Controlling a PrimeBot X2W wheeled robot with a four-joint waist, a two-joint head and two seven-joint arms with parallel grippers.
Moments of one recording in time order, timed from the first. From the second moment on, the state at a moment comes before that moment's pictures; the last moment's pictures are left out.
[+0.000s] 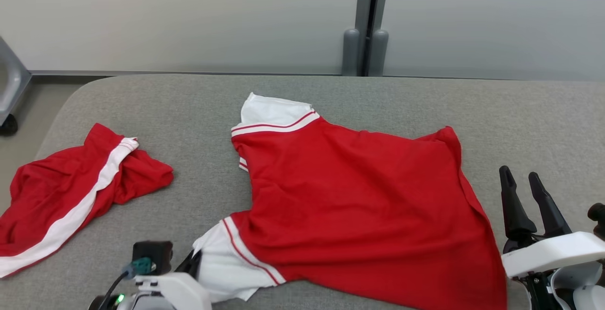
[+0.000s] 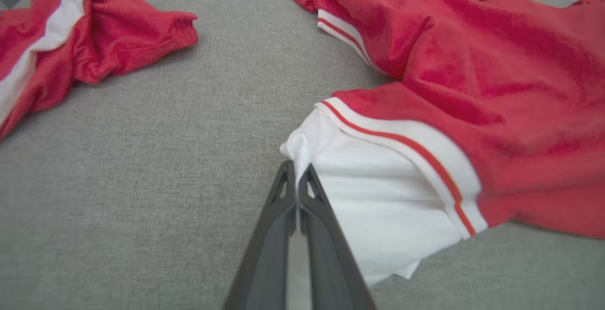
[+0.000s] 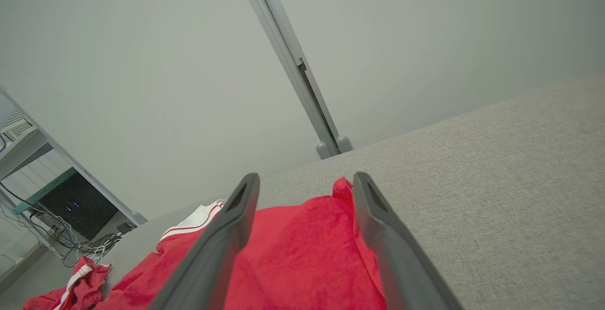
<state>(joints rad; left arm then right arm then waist) -0.12 0.39 -0.61 0.18 -0.69 0.31 0.13 -0.08 -0.15 0.04 0.11 0.64 0.13 -0.09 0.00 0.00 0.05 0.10</state>
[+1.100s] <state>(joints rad) -0.03 0.44 -0.62 0.15 -0.74 0.32 0.18 -0.09 -0.16 0.07 0.13 0.64 0.13 -0.10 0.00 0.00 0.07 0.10</state>
